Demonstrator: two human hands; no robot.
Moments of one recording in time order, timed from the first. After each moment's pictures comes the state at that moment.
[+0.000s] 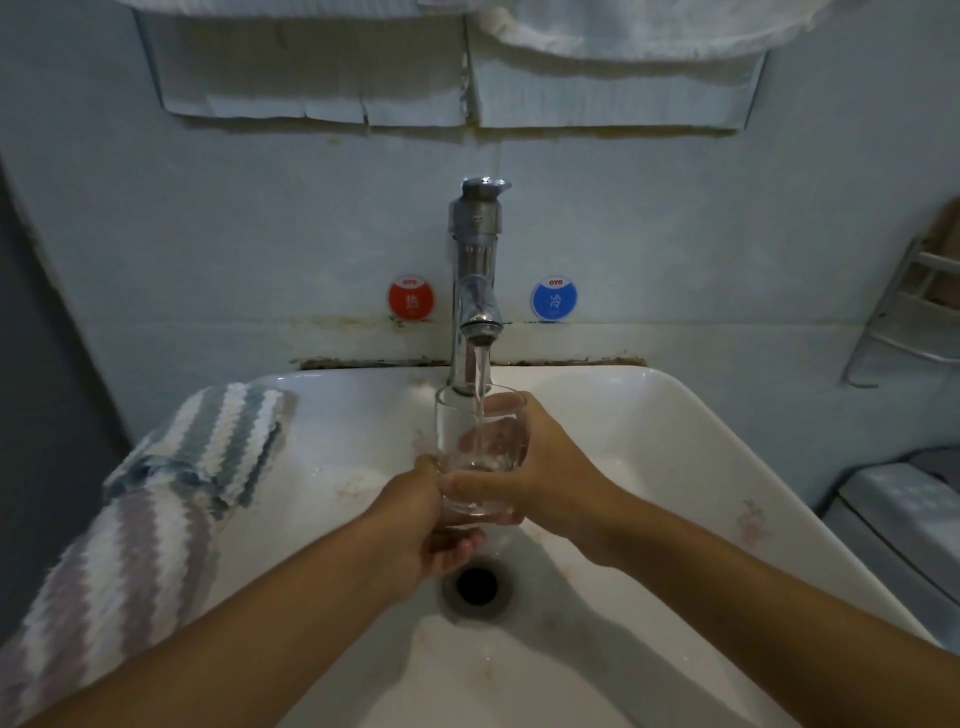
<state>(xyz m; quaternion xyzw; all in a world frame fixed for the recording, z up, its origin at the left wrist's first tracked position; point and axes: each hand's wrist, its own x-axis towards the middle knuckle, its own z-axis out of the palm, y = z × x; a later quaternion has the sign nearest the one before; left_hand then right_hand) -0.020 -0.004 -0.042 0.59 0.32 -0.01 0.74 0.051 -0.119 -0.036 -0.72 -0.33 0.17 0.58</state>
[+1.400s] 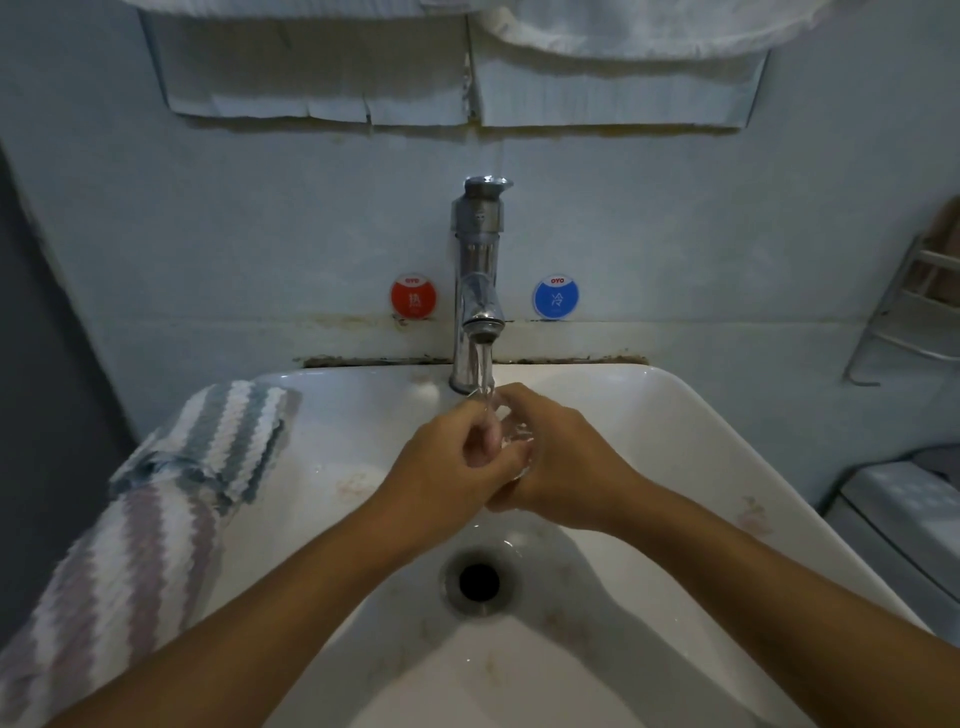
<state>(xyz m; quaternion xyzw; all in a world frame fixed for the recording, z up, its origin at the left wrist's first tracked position) -0.004 0.009 -0.044 0.88 -0.01 0.20 0.44 0.070 -0.123 -0.034 -0.83 -0.43 0.01 0.37</state>
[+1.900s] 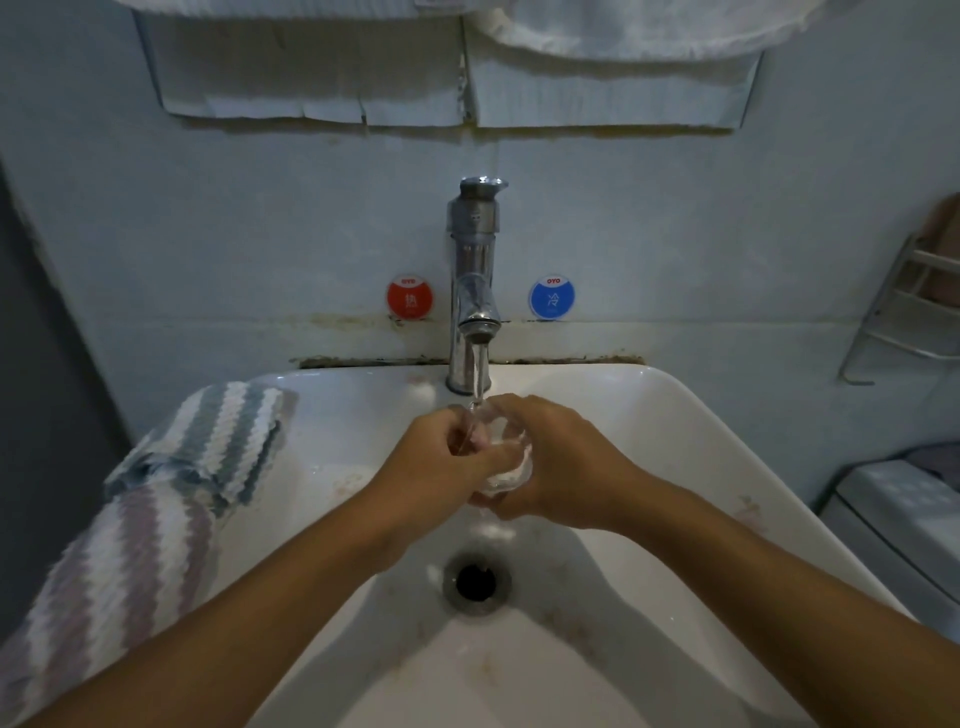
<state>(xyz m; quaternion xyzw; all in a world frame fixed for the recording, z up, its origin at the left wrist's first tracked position) -0.014 0.002 -0.028 0.77 0.08 0.11 0.62 0.082 -0.127 -0.040 -0.86 -0.44 -0.03 0.27</state>
